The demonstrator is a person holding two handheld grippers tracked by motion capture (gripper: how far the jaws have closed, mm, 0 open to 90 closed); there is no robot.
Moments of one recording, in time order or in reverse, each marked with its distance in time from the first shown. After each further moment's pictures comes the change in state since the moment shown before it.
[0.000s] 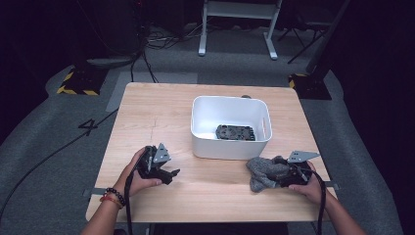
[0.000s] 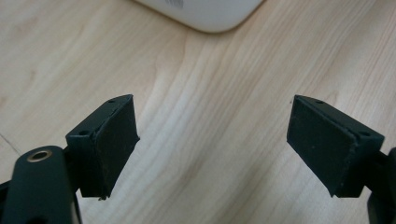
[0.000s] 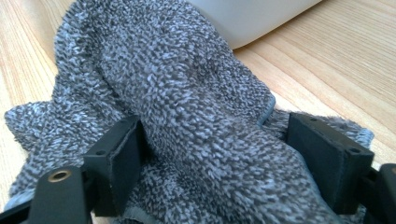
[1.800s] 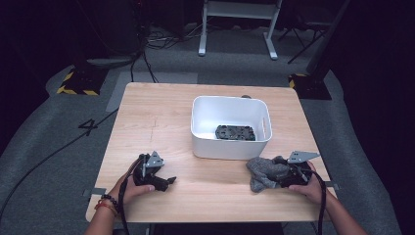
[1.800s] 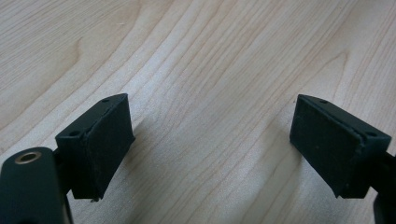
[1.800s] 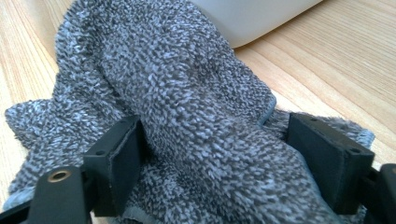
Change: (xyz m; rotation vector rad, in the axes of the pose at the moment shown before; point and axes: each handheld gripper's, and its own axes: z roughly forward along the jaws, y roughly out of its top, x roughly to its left) left arm 0.002 -0.036 0.014 -0.011 -0.067 -0.121; right arm 0.000 0.000 0.000 0.002 0.003 -0.007
